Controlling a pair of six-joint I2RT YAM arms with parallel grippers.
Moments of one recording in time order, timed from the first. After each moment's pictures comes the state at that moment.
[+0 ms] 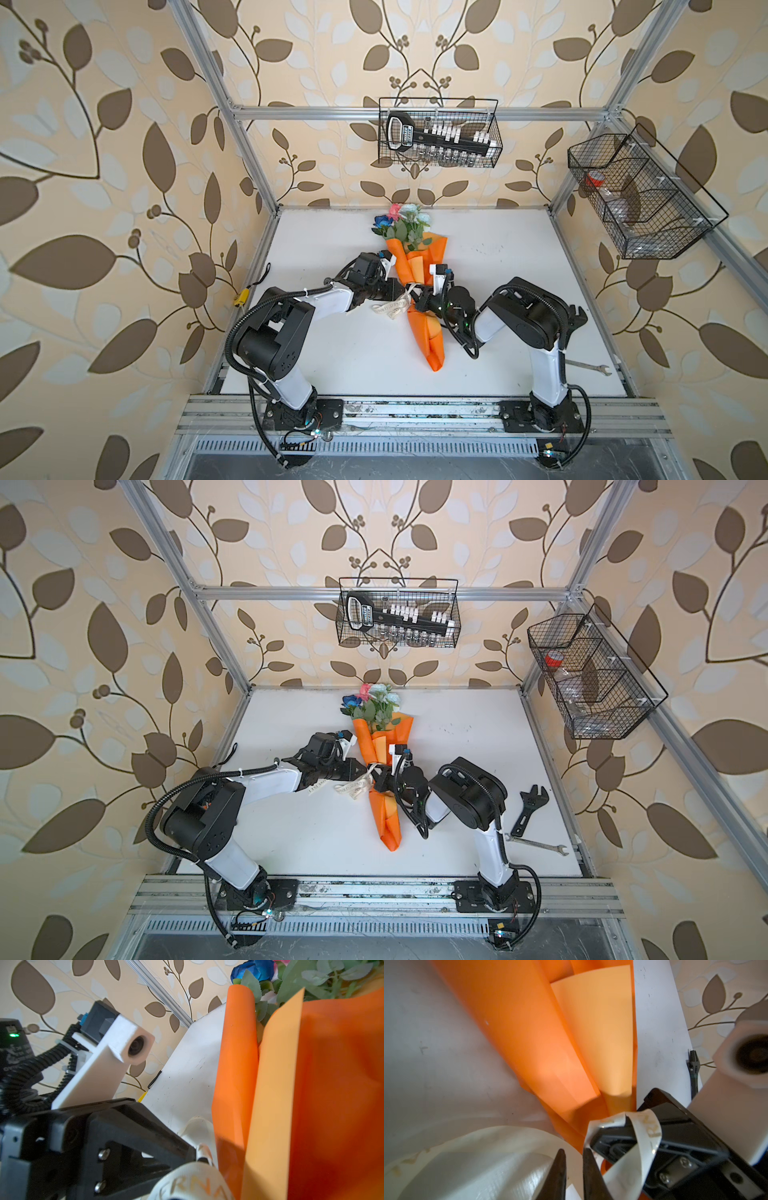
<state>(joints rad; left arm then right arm) -0.45 1.65 0.83 0.05 0.47 -0.43 0.67 2.05 0.62 1.30 -0.15 0.73</state>
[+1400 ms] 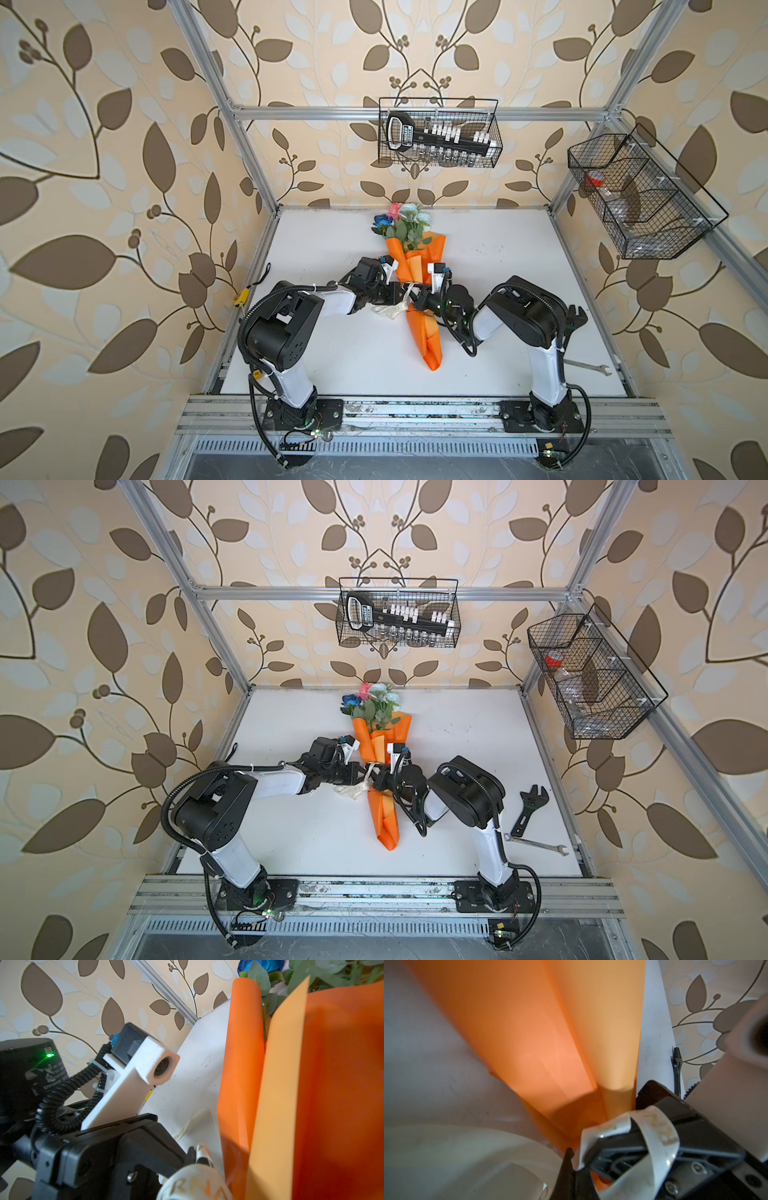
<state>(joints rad) -0.45 1.72 0.79 0.17 0.55 -0.50 0.67 2.07 0.65 1.30 -0.19 0.75</state>
